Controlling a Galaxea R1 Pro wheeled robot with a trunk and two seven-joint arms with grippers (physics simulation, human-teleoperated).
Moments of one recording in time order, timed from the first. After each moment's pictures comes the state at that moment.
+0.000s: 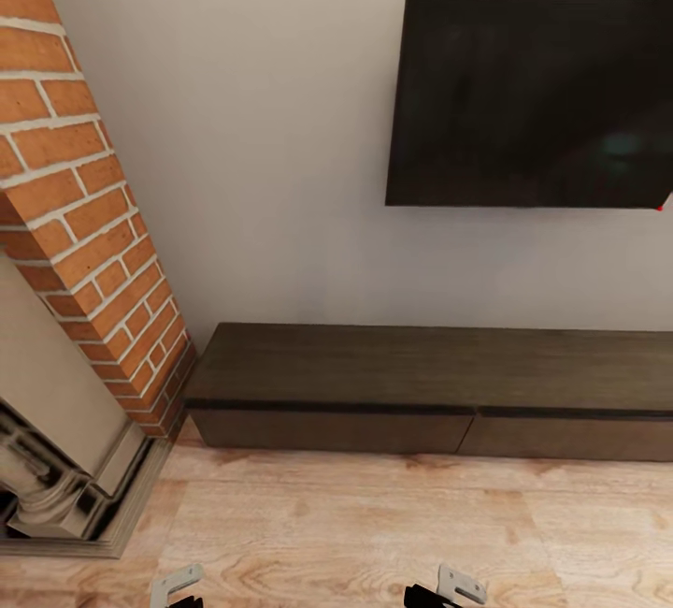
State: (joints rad) left arm -0.47 0.06 -0.13 -0.03 0.43 -0.11 0.17; right arm -0.45 0.13 0.30 -0.15 -0.61 -0.07 -0.34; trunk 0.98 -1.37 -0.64
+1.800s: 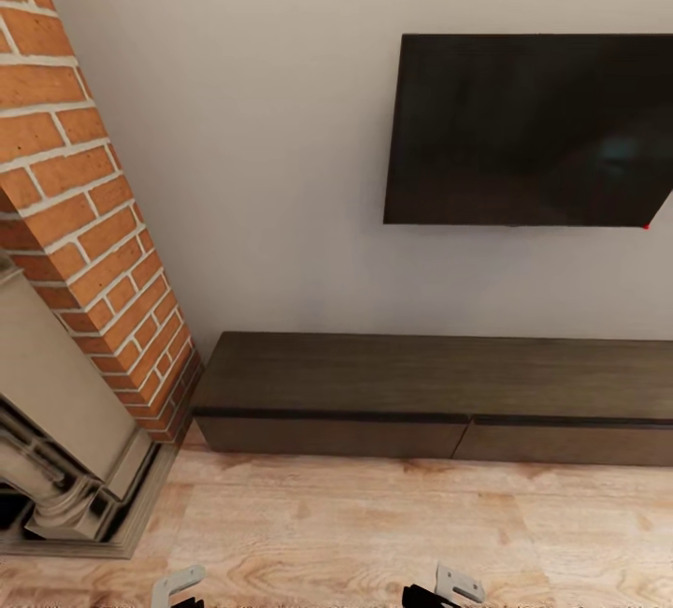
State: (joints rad) left arm -0.47 0.05 -0.13 -0.03 0.43 -0.10 0.17; right arm -0.45 0.13 0.30 -0.15 -0.60 -0.06 -0.33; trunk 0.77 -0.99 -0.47
